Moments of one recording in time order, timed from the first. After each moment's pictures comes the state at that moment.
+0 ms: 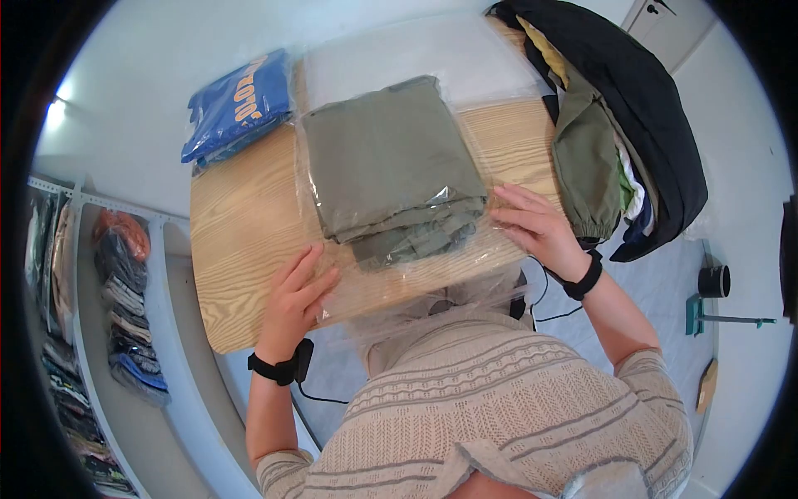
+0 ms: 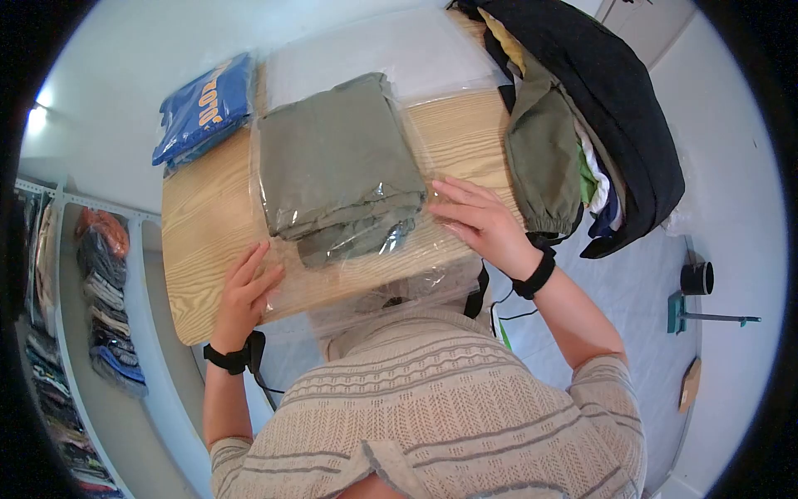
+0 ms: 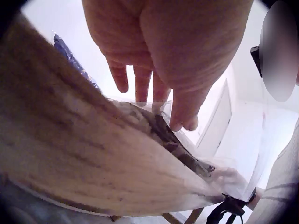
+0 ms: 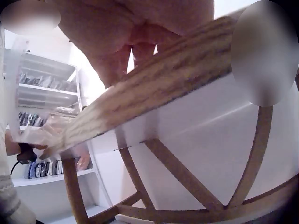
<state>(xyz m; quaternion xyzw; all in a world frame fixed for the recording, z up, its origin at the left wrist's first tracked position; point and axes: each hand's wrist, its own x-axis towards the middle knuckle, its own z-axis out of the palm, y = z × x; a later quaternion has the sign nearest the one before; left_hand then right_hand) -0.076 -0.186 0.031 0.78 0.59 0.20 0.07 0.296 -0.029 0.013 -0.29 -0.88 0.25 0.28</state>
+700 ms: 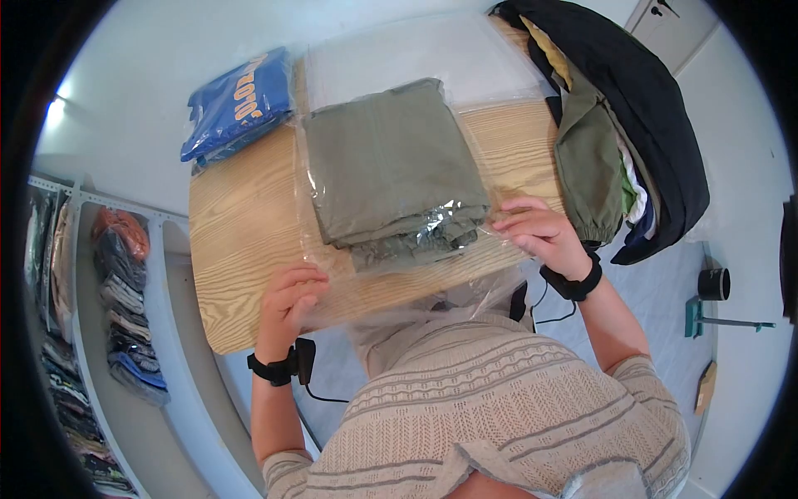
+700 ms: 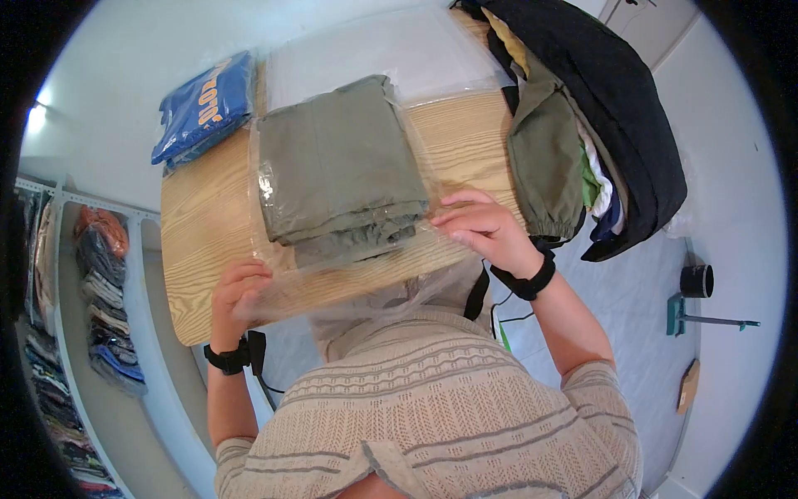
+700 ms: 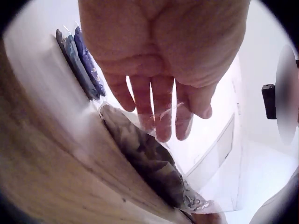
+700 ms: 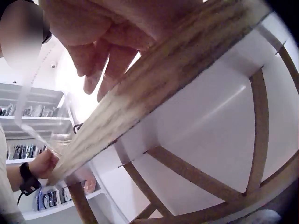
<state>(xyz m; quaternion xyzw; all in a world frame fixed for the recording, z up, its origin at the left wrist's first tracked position) -0.087 -0.187 0.029 0.73 0.55 0.36 0.20 0.302 -0.024 0.009 -0.23 -0.83 0.41 0.31</state>
